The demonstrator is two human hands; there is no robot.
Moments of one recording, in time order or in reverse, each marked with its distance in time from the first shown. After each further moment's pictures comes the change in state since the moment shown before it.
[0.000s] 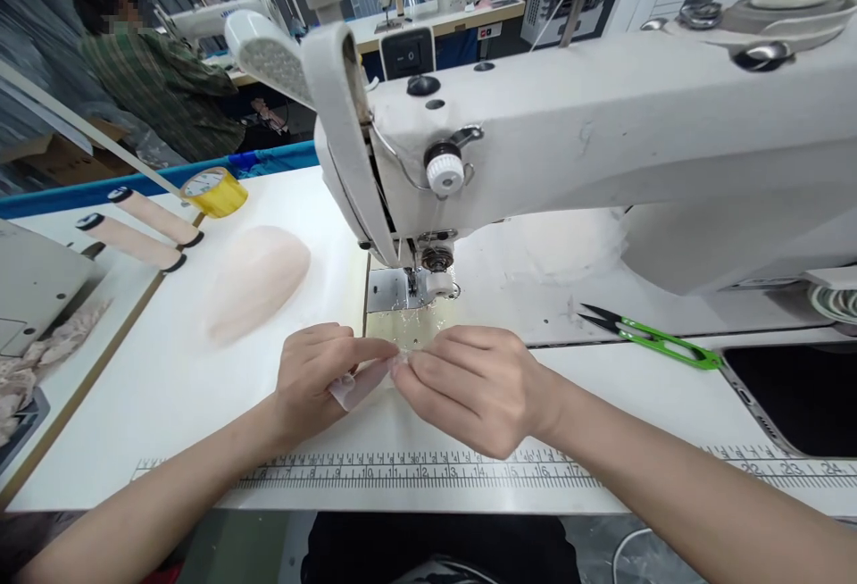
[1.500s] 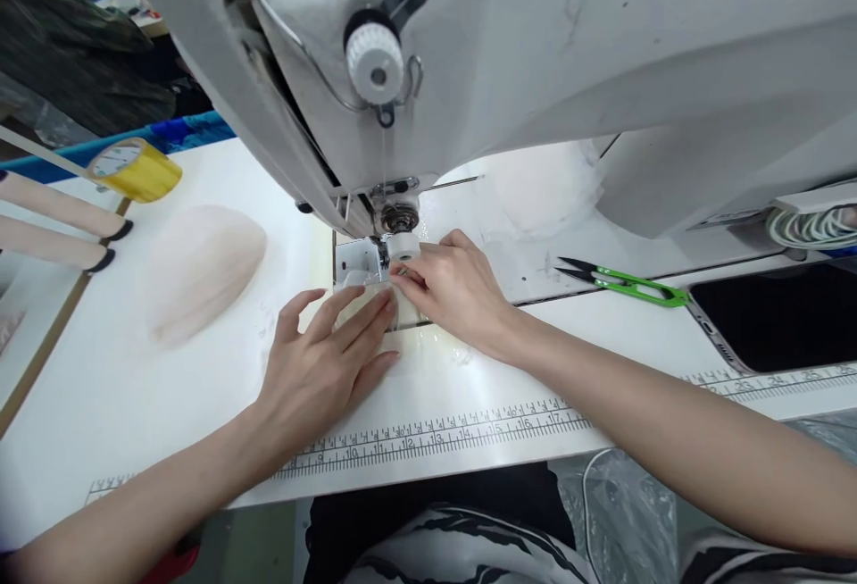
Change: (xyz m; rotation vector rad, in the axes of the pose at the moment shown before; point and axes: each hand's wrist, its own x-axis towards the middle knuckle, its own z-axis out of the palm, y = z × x) left_hand -0.010 0.009 0.012 0.399 -0.368 0.052; right_hand -0.011 0.021 0.032 0.020 -0.192 0.809
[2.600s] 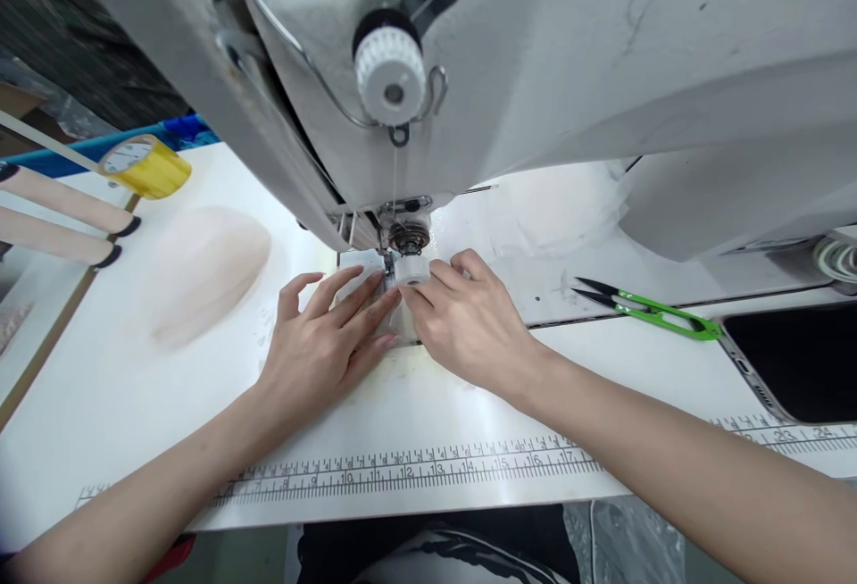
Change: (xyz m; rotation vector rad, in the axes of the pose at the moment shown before) left_hand 0.010 -0.018 0.011 -0.046 -0.079 -0.117; right_hand -0.008 -0.001 -0.005 -0.521 0.010 -0.373
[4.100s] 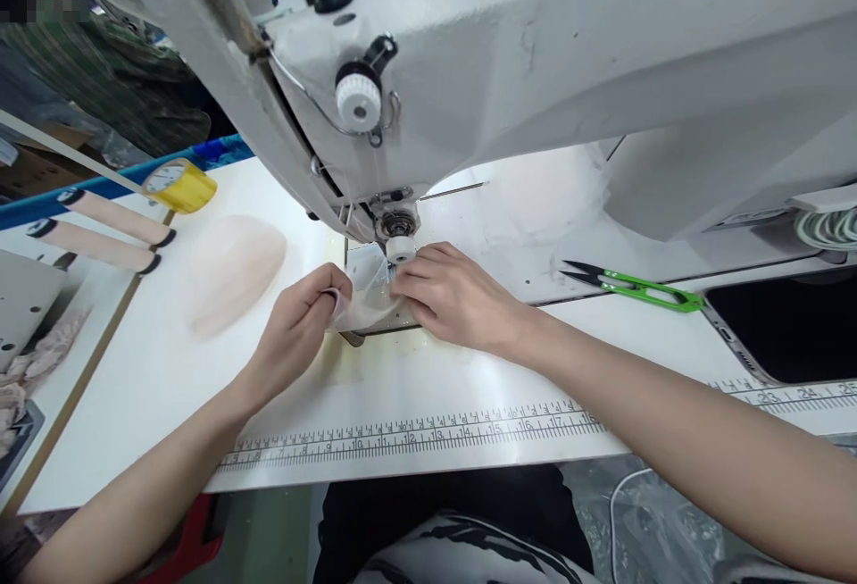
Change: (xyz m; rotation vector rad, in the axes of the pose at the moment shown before) left_hand 0.007 -0.009 -0.028 -0.740 -0.100 -0.455; right_hand 0.001 0.011 0.005 0.567 -0.016 0.014
